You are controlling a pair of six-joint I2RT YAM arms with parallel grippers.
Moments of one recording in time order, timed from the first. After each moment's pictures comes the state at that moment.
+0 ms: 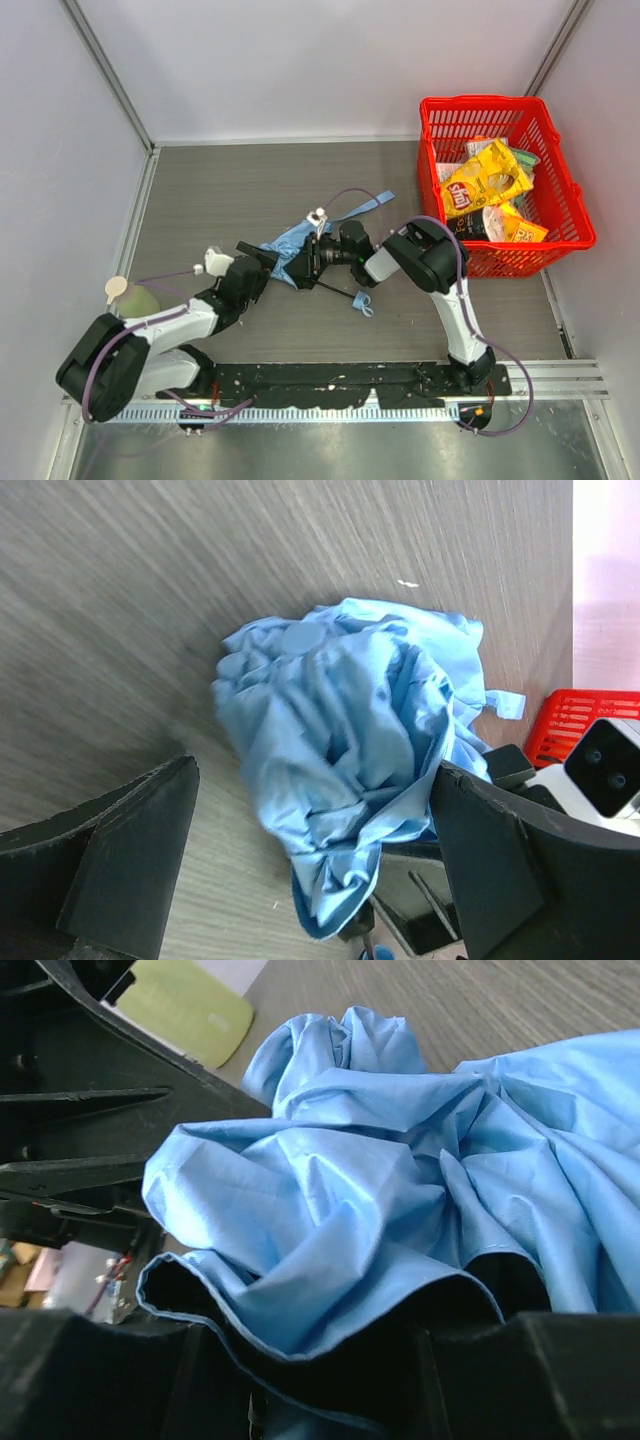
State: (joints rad) left arm -0.60 1.15 0.31 0.19 -0.44 -1.46; right arm 0.71 2.22 0.93 1.11 -0.75 0.64
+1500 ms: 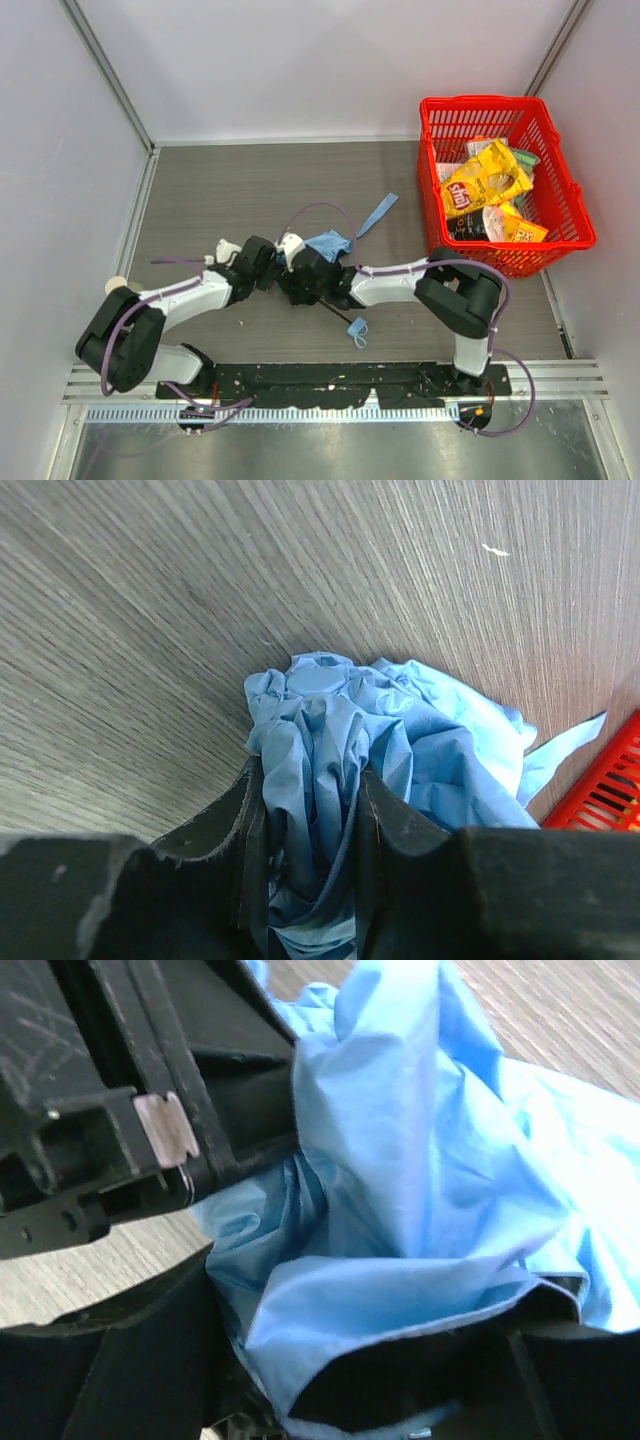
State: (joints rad) left arm -0.59 1.35 0.57 -0.16 -0.32 -1.55; right arm 1.05 1.86 1.01 0.20 0.12 0.13
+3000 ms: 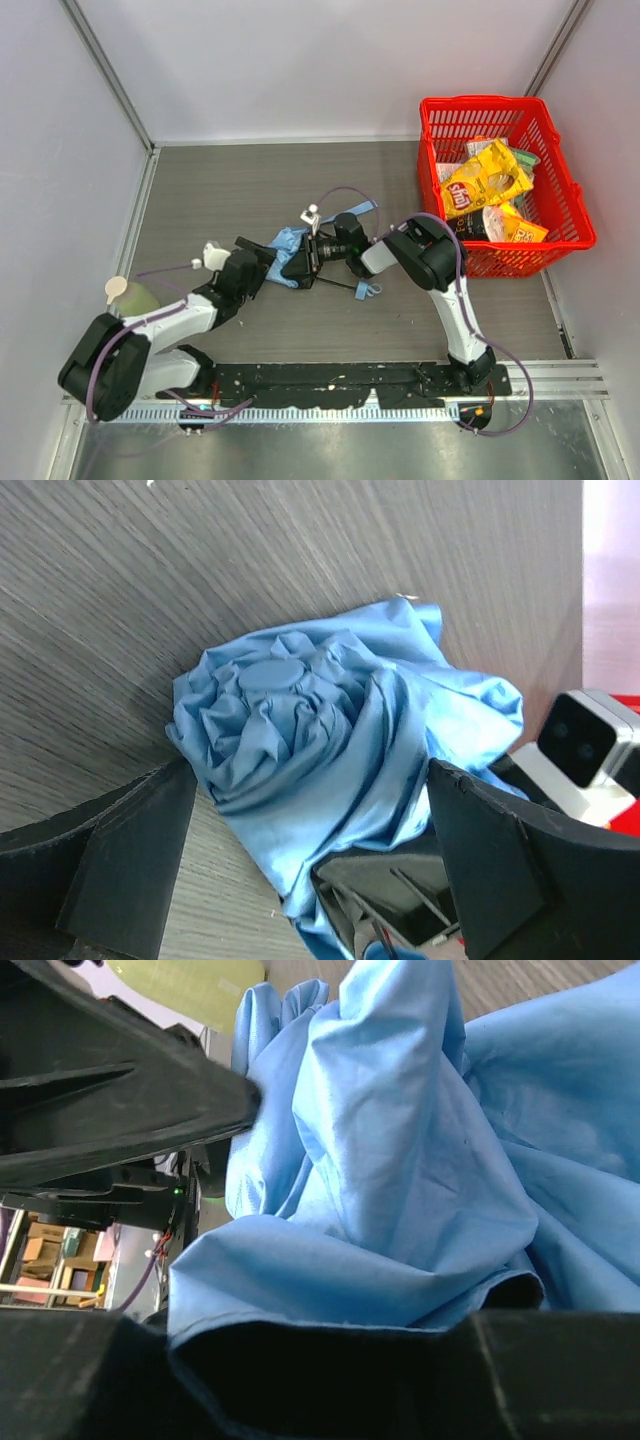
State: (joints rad) left arm -0.55 1.14 0.34 0.16 -0.40 -1.41; right arm 0.68 2.25 1.05 0.92 -0.89 0.70
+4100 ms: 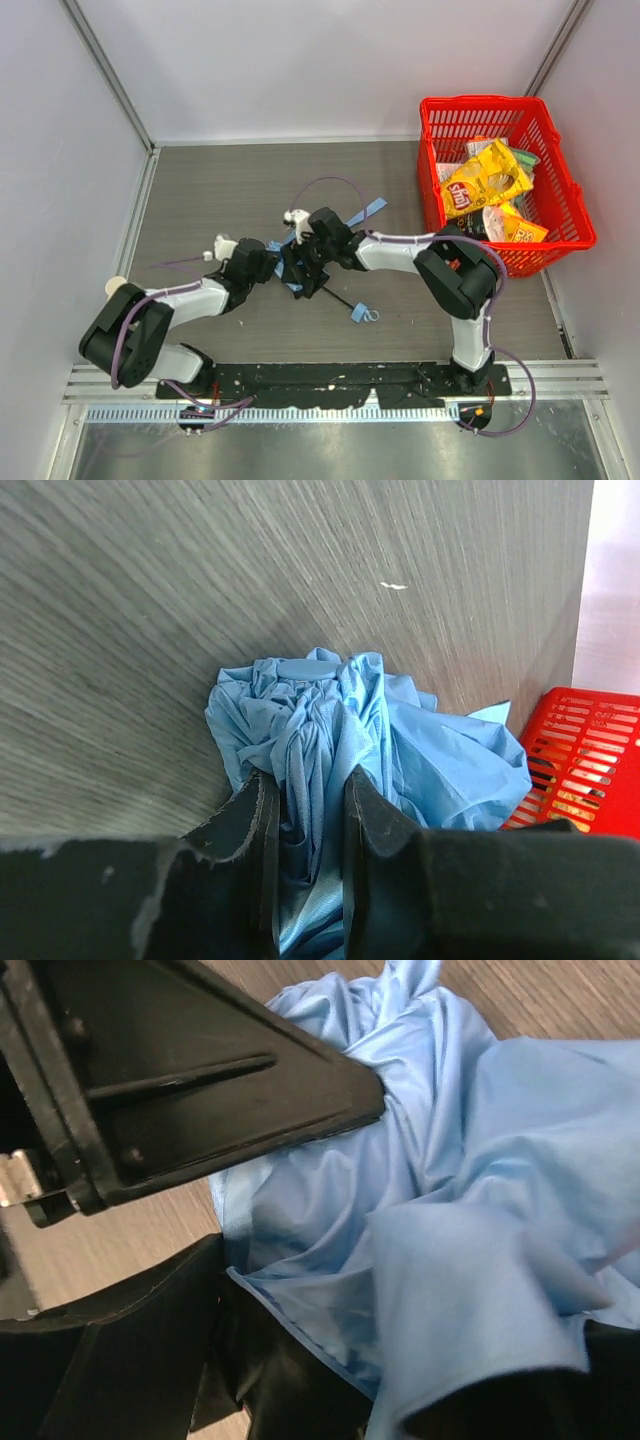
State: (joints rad) left arm -0.53 1.39 0.45 0.25 -0.30 -1.46; right arm 0.80 1.95 1.17 0.07 -0.44 0.22
